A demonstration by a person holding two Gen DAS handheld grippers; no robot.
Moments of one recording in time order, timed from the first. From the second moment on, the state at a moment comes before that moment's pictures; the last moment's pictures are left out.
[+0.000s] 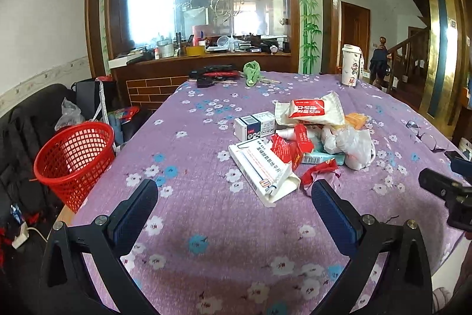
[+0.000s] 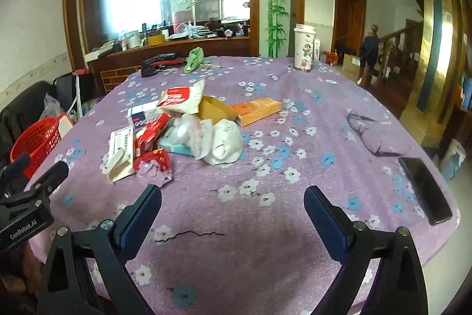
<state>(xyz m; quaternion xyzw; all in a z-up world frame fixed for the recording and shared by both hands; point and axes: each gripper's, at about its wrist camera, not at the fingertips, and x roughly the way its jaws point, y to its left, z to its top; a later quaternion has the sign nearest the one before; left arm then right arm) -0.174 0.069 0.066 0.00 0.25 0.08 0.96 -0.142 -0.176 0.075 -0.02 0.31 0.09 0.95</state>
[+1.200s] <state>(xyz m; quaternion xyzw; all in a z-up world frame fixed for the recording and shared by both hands) -0.177 0.062 0.057 0.00 0.29 0.07 0.96 -0.144 -0.159 0.065 -0.06 0.32 0.08 0.94</state>
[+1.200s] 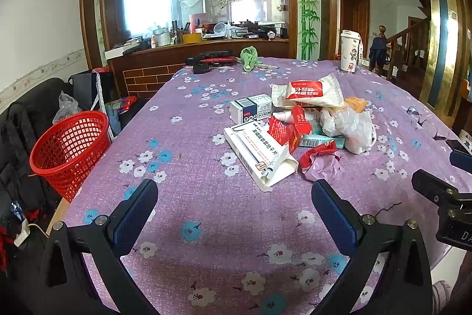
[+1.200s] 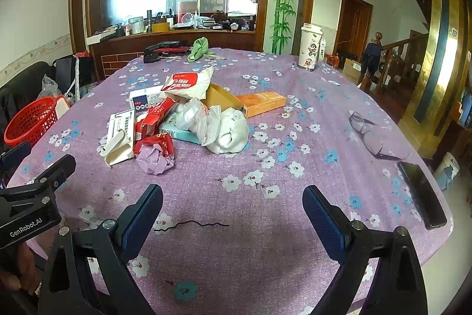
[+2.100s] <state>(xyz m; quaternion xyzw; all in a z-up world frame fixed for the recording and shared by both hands) -0.170 0.063 0.048 0.00 0.31 0.07 0.95 -0.136 -0.156 0.056 -0.05 0.34 0.08 0.94</state>
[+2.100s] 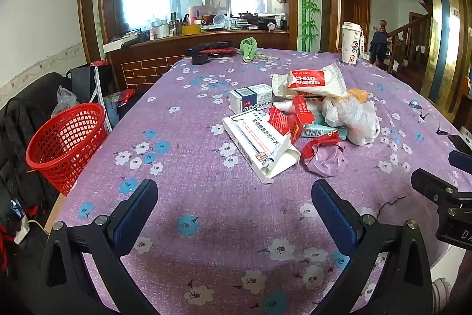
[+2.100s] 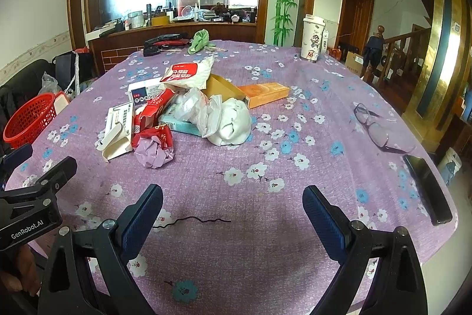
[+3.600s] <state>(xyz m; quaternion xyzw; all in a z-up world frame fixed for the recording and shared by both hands) -0.045 0.102 0.034 -0.17 0.47 0.00 0.86 -0.058 -0.129 0.042 0.03 0.41 0.24 0.88</state>
